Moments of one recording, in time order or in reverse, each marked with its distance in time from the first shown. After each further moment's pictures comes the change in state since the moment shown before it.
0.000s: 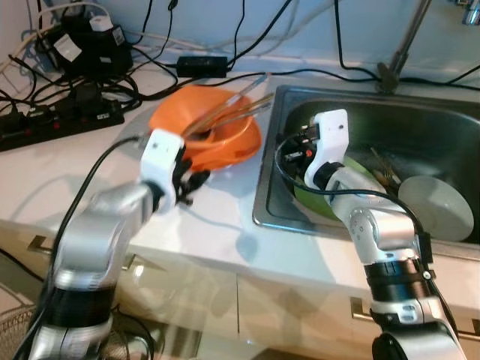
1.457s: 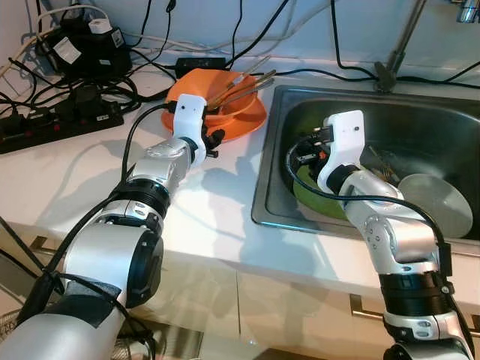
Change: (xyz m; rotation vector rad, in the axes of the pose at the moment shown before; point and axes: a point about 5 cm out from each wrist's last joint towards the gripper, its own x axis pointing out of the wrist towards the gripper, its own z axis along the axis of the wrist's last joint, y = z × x) left arm 0.107 0.022 0.042 -0.105 -0.099 0.124; right arm -0.023 -0.006 0.006 -0.047 -0.012 -0.061
